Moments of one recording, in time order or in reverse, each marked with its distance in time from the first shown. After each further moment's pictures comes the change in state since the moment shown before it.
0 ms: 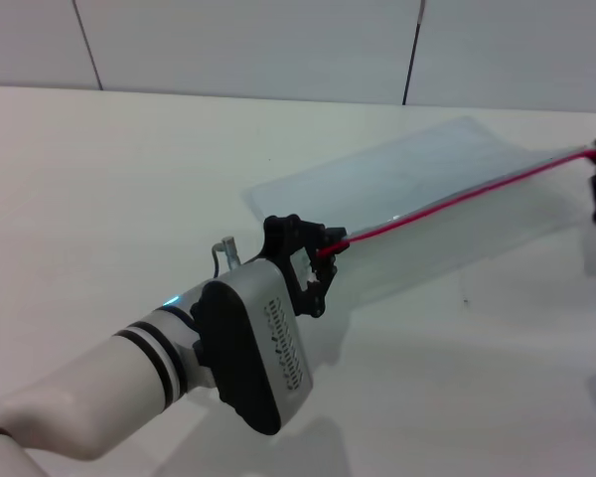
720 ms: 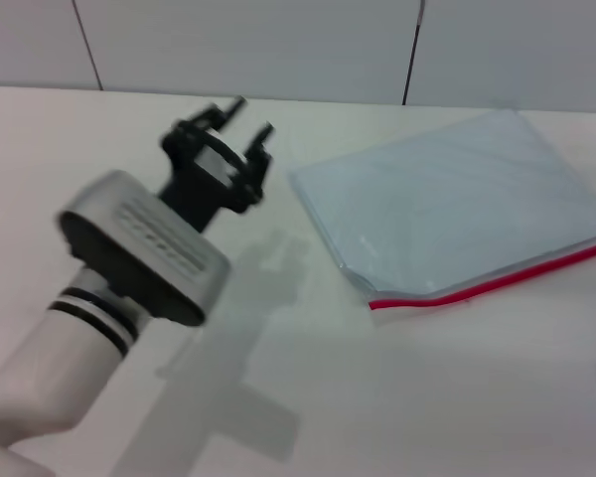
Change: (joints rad) left arm -0.027 -0.017 -0.004 -0.158 -0.347 -0.480 -0.076; right arm -0.043 0.004 0.026 0.174 0.320 -0.122 0.013
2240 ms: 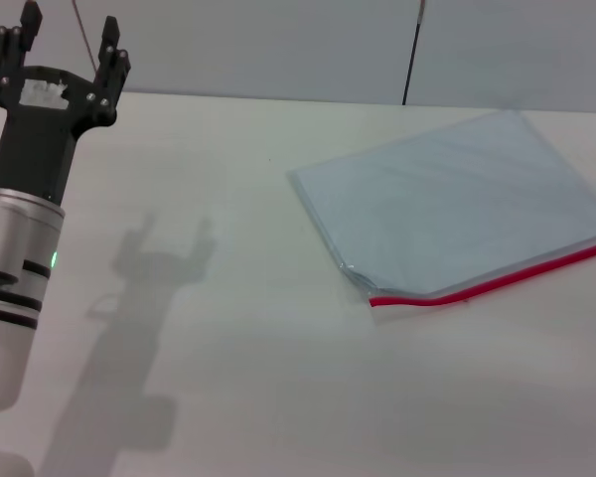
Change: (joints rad) left arm -0.151 -0.025 0.030 -0.456 -0.161 -0.644 -0.594; right arm -0.093 0.001 -0.178 -0.025 0.006 -0.459 0.641
